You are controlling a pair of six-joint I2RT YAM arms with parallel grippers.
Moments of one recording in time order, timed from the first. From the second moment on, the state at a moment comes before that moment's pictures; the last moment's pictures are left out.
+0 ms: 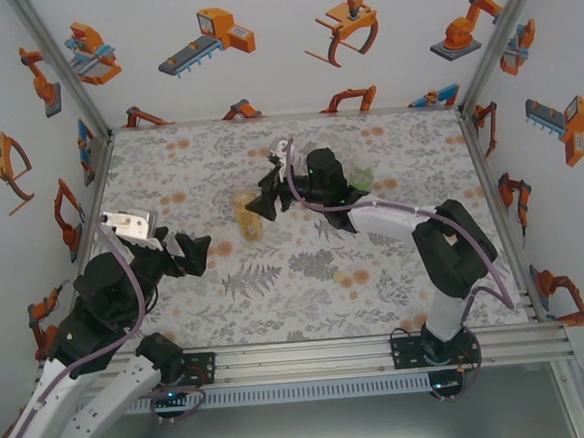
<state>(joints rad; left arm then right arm) -0.67 0.41 0.79 -0.52 -0.26 -0.16 0.70 1.79 1.12 0.52 -0.56 0.06</state>
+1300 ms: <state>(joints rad) -0.67 0.38 0.78 -0.57 -0.25 -0.21 0.74 2.00 1.19 0.71 -0.61 0.09</state>
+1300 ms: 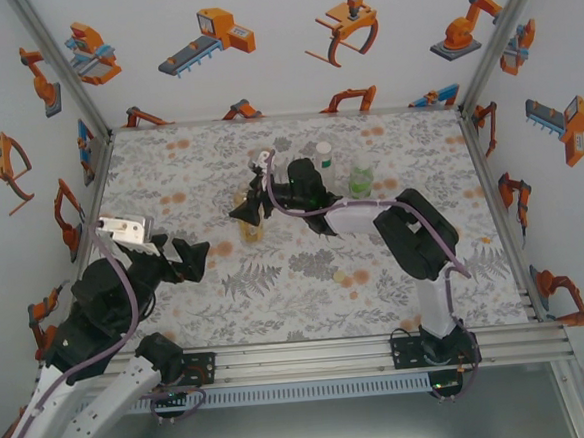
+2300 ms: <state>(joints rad) -0.67 0.80 0.68 0.00 0.32 -0.02 0.74 1.31 0.92 0.41 -0.47 0.03</state>
